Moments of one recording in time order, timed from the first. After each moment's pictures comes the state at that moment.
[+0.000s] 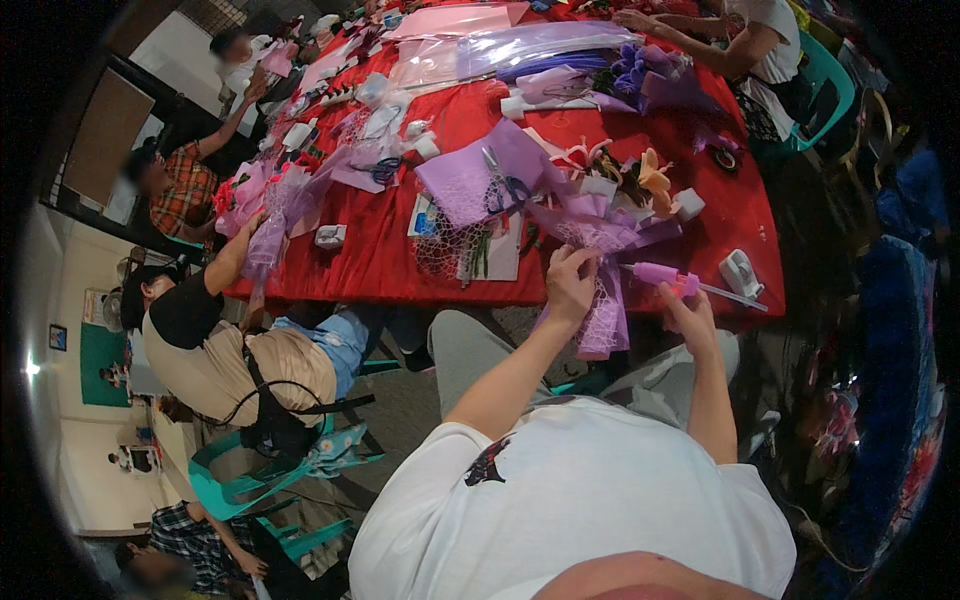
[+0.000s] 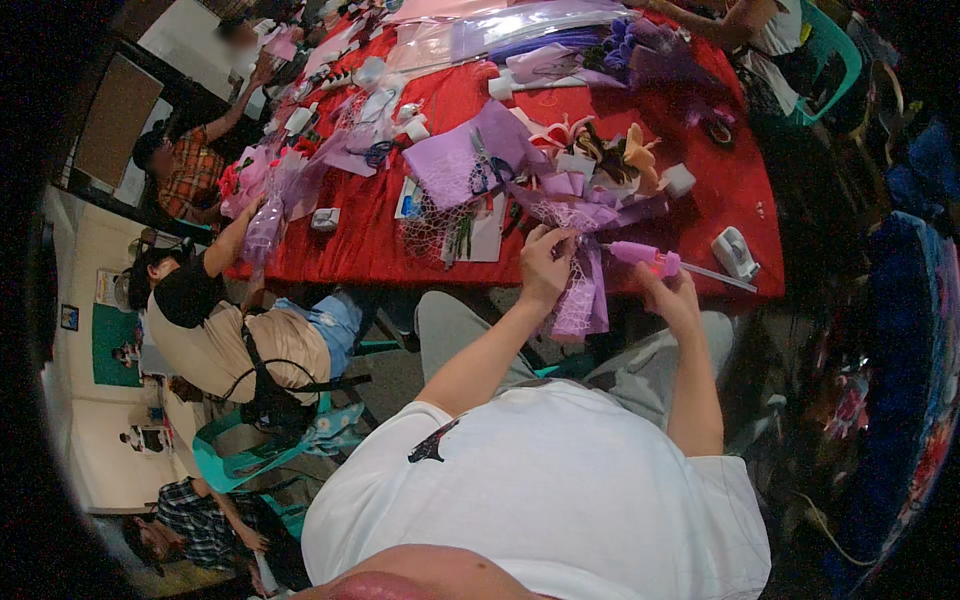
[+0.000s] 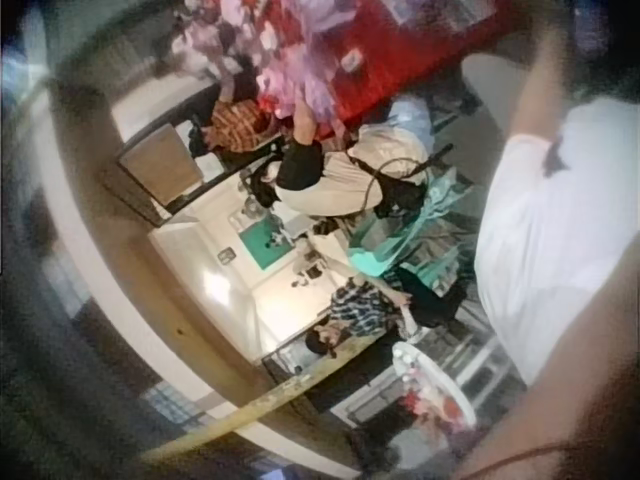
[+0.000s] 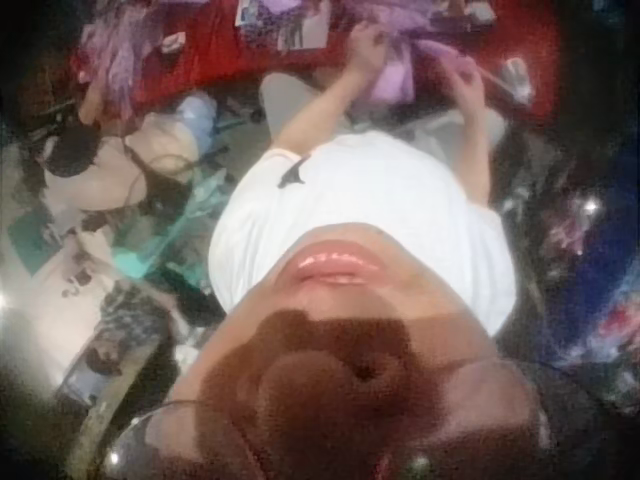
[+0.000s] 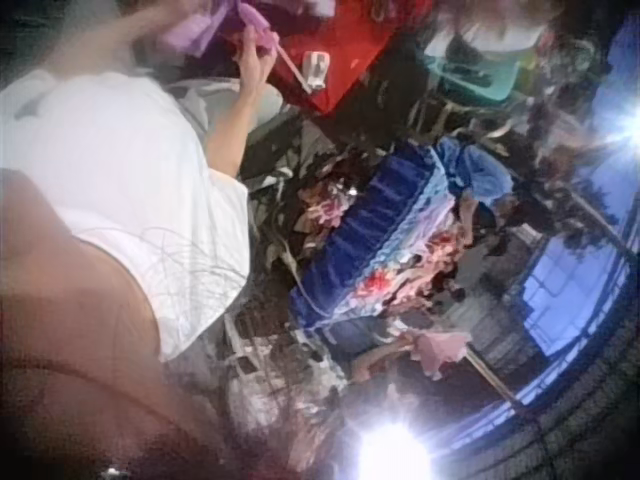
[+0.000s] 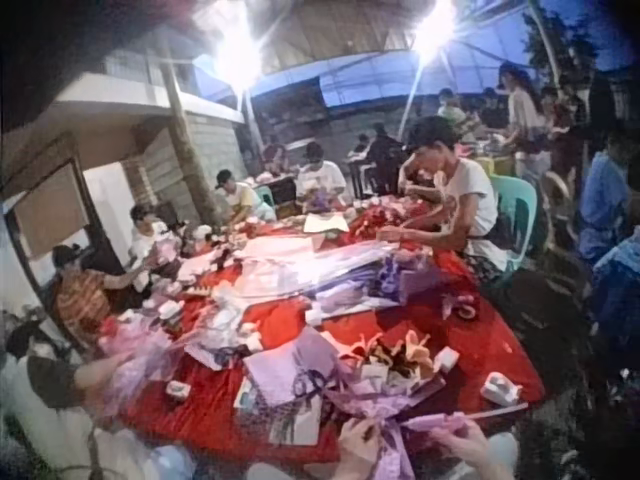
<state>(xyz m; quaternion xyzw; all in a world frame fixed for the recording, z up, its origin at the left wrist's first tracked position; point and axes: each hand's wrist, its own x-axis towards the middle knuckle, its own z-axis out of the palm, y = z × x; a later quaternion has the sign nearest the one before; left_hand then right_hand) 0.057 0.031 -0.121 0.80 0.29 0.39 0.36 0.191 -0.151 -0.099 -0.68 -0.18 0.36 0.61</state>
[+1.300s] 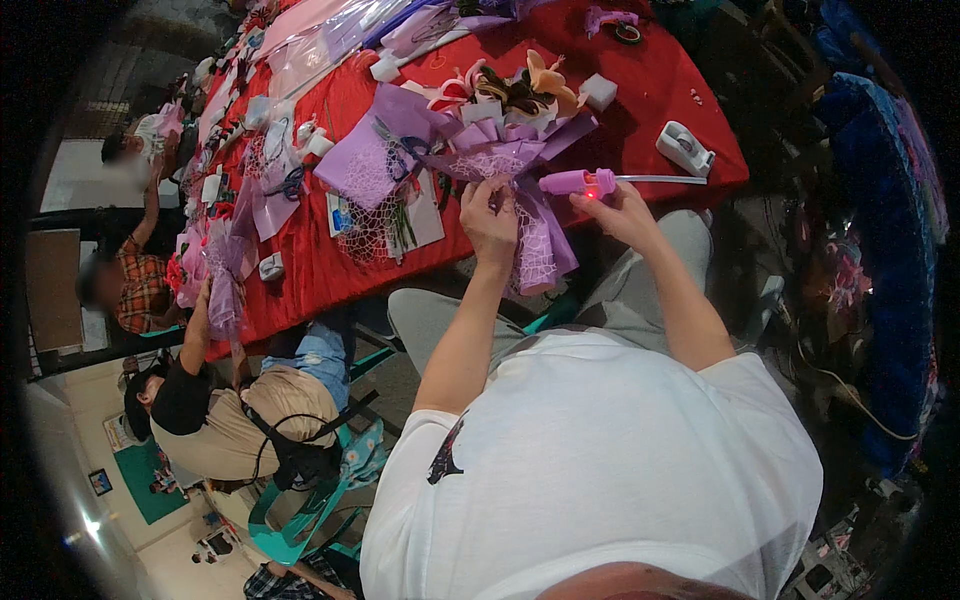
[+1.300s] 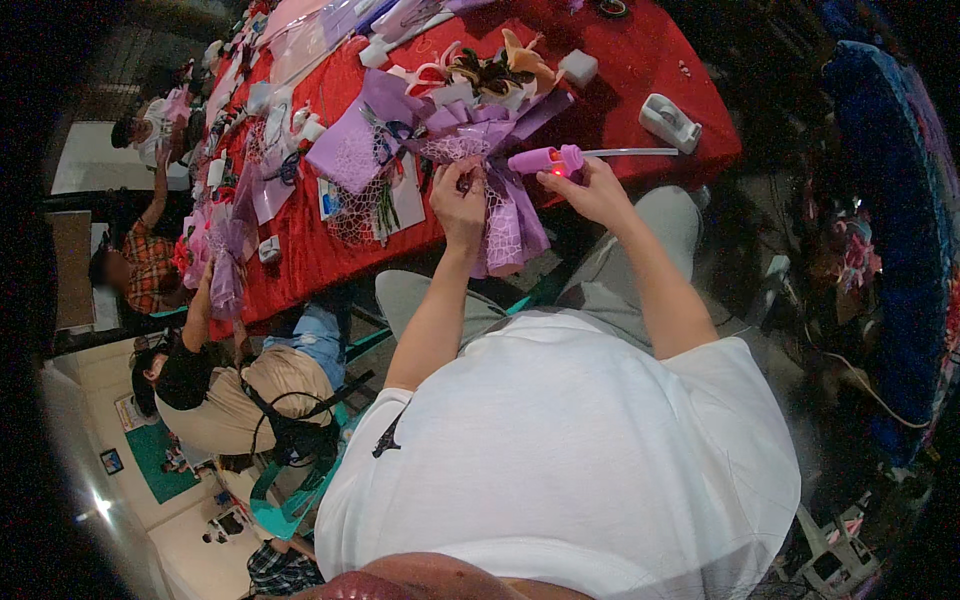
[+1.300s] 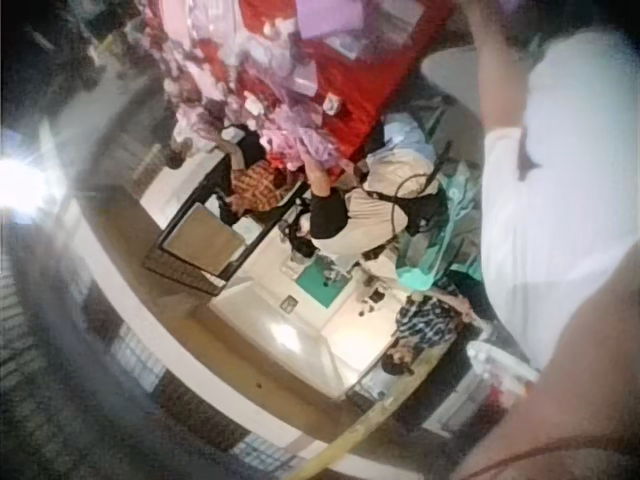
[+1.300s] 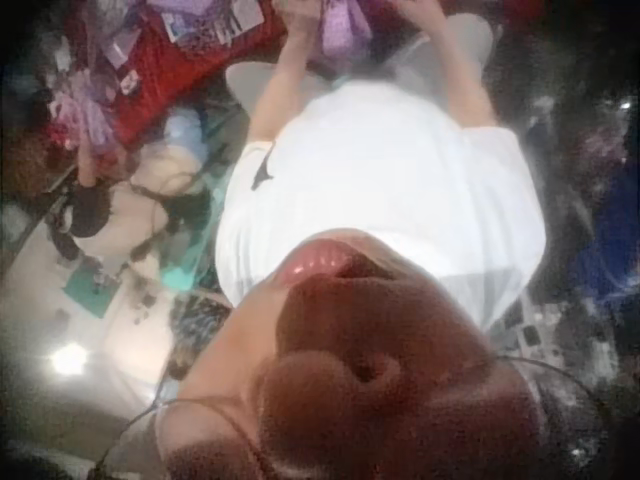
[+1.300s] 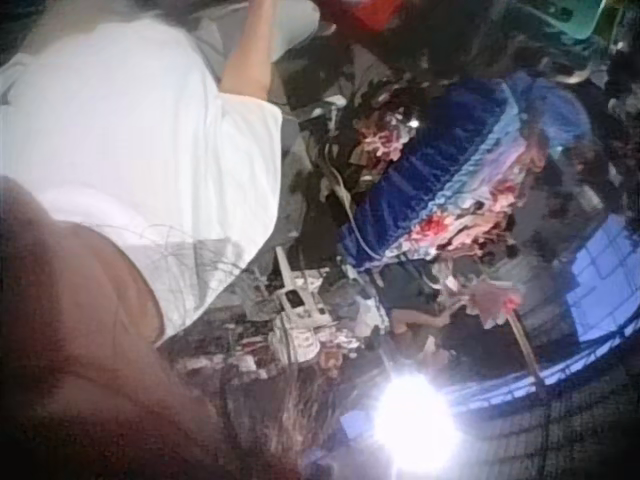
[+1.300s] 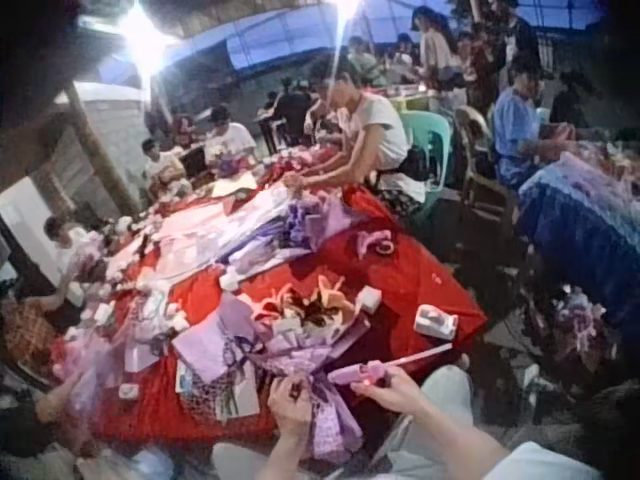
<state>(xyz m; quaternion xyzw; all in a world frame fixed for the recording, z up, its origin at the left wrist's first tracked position) 0.062 0.030 -0.116 0.82 0.26 0.37 0.36 0.187 -0.143 -0.101 -0.74 -0.25 0.31 0.54</state>
